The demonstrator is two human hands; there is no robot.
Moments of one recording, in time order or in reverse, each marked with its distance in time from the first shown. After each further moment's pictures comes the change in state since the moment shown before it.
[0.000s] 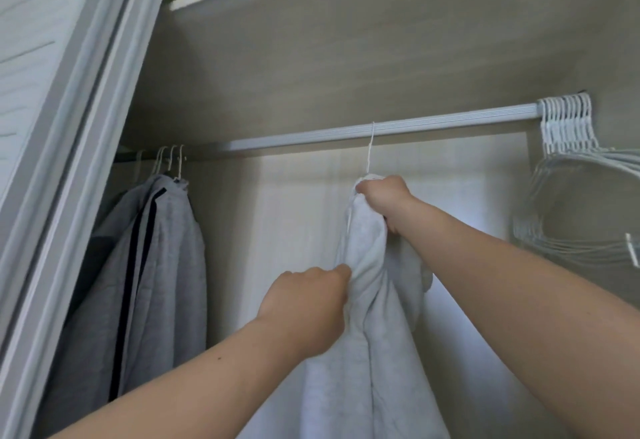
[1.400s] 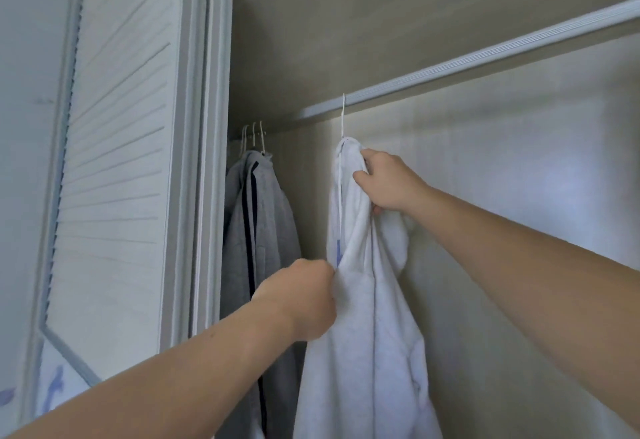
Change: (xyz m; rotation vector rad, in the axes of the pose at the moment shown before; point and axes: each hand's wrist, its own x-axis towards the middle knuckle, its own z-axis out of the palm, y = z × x) left_hand -0.088 -0.085 -0.032 -0.007 -0.377 -0.329; right_hand -0.076 0.000 0.096 -0.446 -0.319 -0.486
